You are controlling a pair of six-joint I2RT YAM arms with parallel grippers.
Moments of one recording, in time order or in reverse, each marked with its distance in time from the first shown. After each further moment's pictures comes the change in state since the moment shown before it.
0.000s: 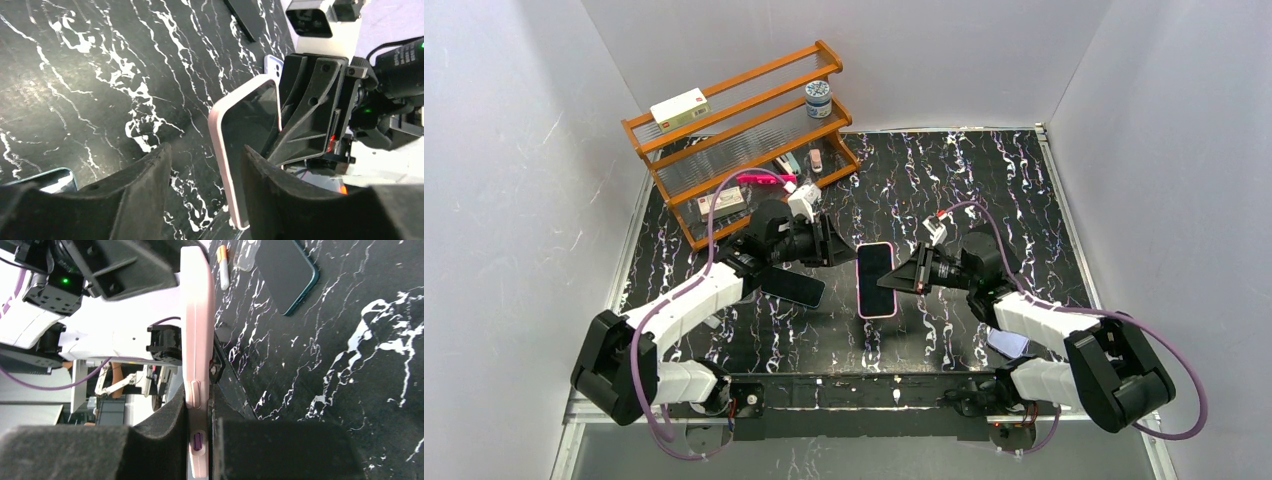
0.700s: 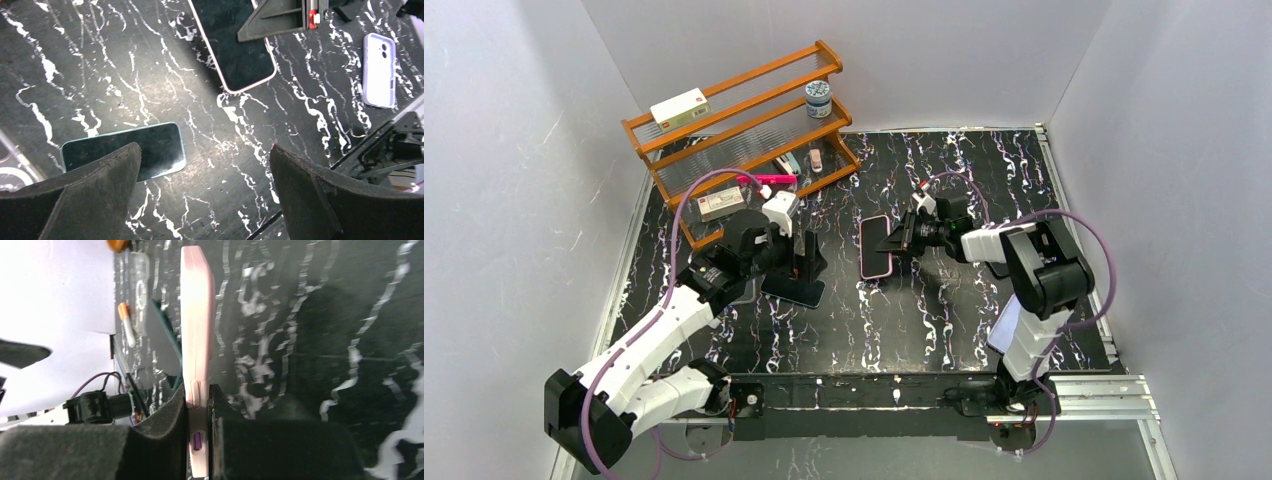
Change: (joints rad) left arm 0.003 -0.268 0.048 -0.438 -0.315 0.377; right arm -0.121 0.618 0.476 -0.271 0.079 -0.315
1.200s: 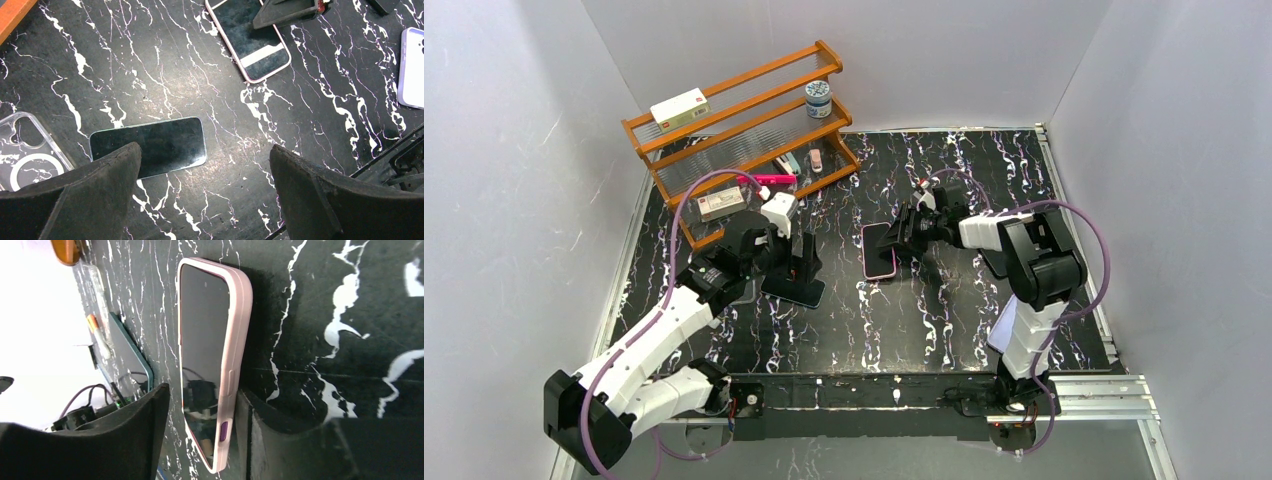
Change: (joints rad) left arm 0.000 -0.007 -0.002 -0.030 -0.069 0.041; right arm -0.035 0.099 0.137 -0.232 0.034 -0.070
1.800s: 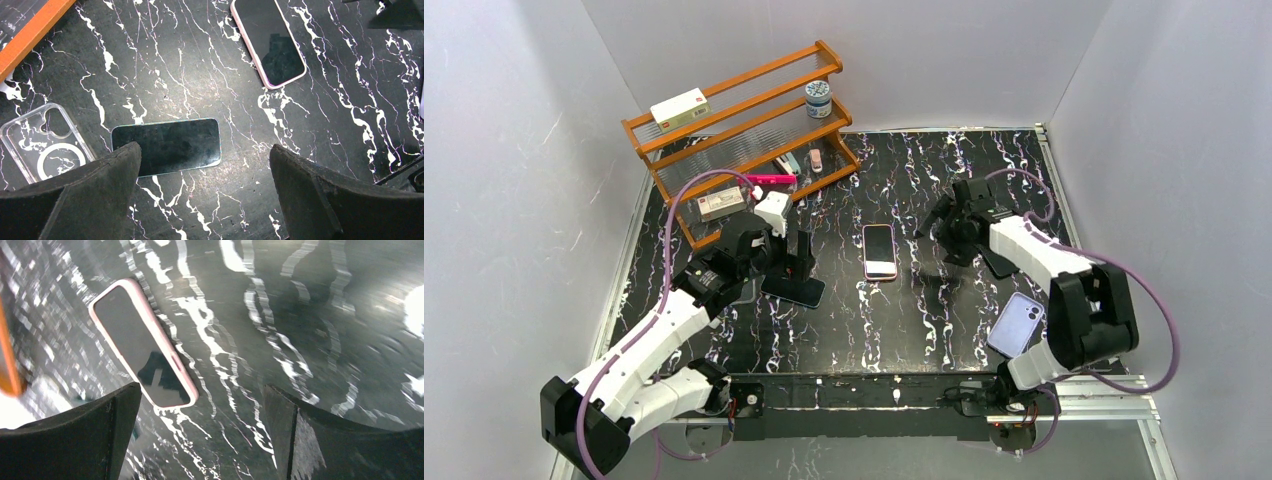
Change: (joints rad) left arm 0.000 -0.028 0.000 -0.021 -0.087 0.001; right arm -0.010 -0.383 0.010 -0.561 0.591 0.190
